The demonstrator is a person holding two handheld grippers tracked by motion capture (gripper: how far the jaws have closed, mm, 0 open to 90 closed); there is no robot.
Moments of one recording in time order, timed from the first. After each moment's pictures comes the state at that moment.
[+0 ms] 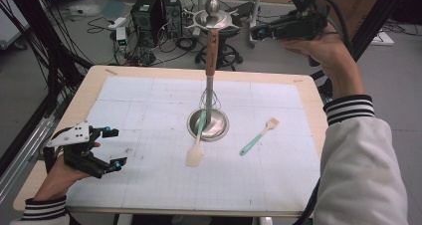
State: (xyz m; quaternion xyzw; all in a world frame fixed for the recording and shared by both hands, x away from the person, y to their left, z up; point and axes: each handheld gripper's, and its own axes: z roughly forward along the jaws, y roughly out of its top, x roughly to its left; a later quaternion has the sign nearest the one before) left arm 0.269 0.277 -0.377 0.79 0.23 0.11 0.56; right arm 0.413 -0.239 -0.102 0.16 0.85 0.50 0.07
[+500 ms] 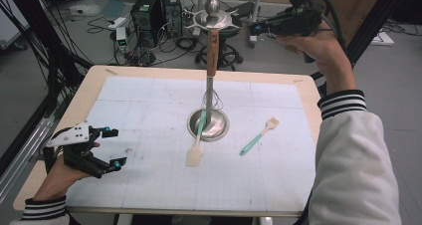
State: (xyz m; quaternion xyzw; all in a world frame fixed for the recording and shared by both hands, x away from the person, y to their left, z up) left arm 0.269 0.278 -0.377 0.79 0.23 0.11 0.56; right arm 0.426 -0.234 -0.104 0.17 0.84 0.51 0.08
